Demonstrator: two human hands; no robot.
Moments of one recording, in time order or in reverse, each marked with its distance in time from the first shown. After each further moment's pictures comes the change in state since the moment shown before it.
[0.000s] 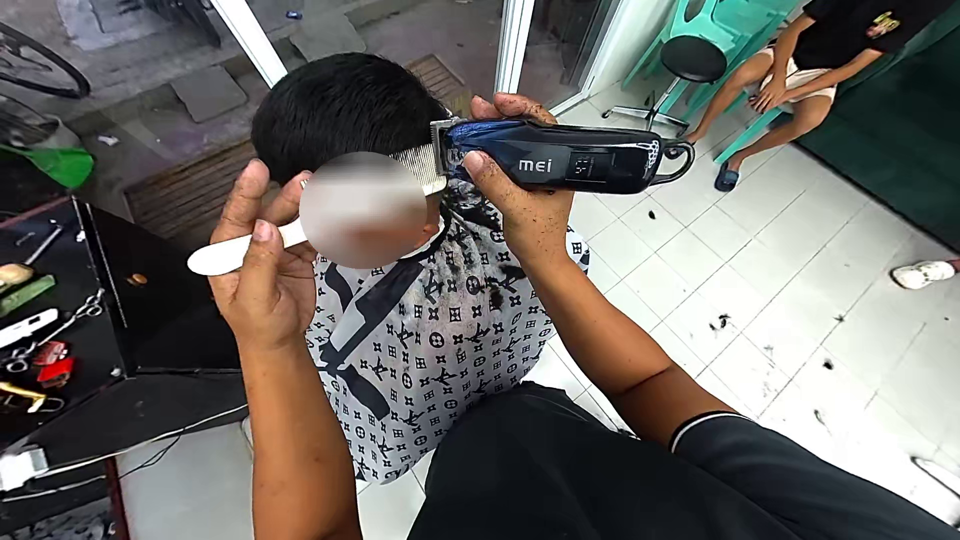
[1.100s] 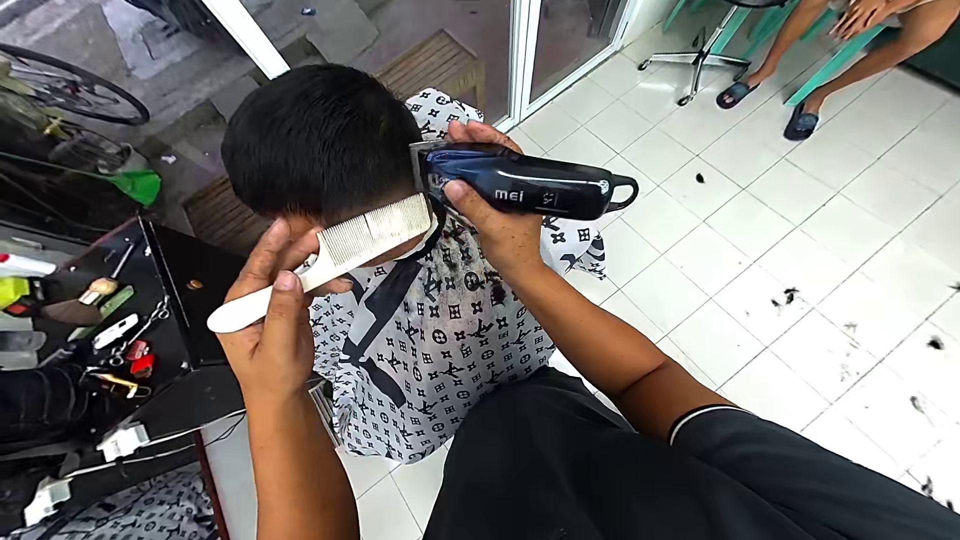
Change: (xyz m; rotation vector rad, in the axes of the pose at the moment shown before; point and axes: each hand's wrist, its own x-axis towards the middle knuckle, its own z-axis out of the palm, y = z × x) left_hand -0.022 0.027 0.035 0.379 0.005 -0.183; right_hand -0.027 0.027 -0.017 0.191 0.068 0.057
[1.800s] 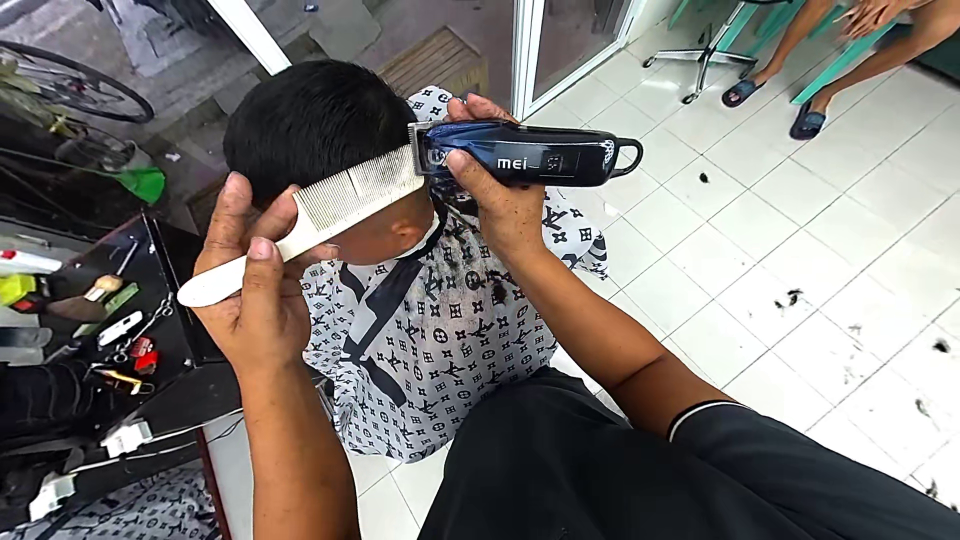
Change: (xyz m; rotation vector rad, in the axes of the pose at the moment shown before) left_hand 0.028 0.003 0.005 -0.099 0.035 0.134; right_hand 0.017 0.007 0.001 0.047 0.053 0.063
